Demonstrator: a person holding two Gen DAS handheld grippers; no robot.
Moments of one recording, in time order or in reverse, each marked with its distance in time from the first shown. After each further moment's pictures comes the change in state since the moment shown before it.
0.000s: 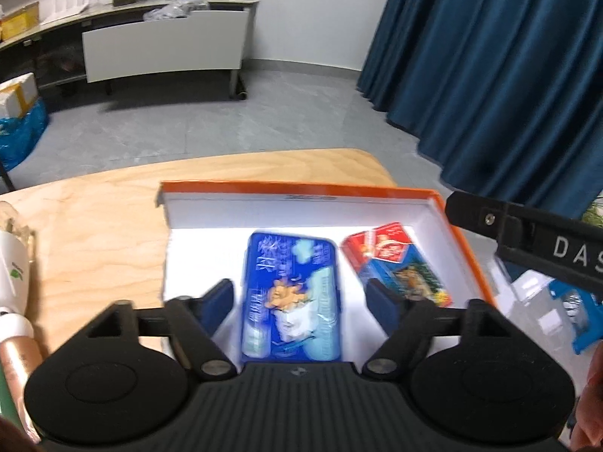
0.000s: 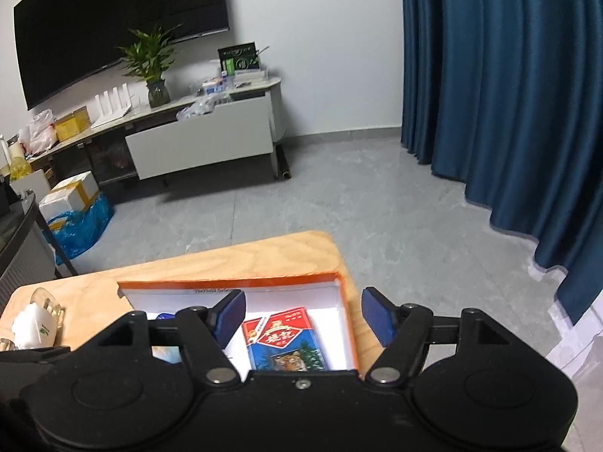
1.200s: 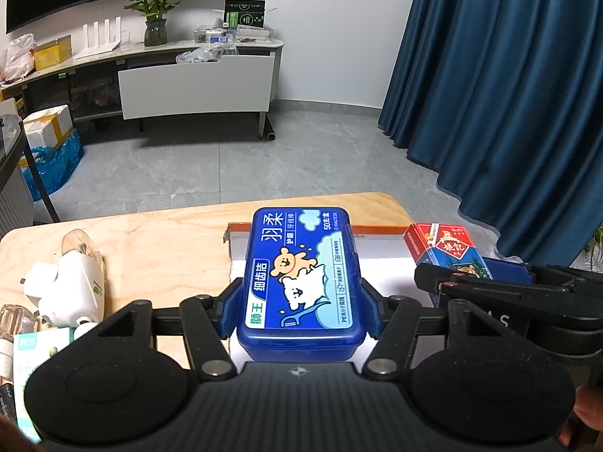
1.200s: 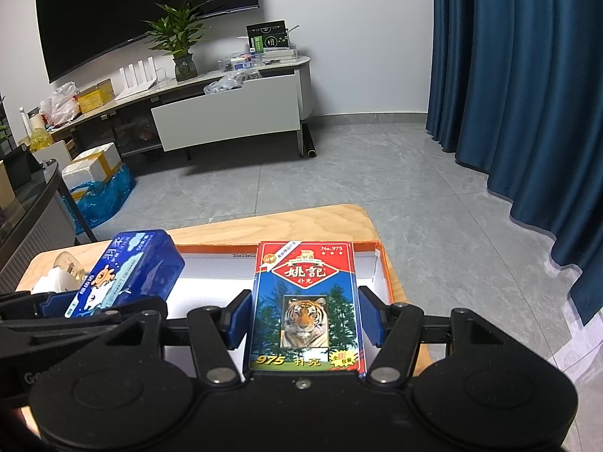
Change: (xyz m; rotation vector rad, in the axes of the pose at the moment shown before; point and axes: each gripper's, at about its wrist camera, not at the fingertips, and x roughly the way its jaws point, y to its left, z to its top) left arm -0.055 0.007 -0.009 0.002 -0.121 0.092; right arm 0.003 0.025 -0.019 -0.051 0.072 0.072
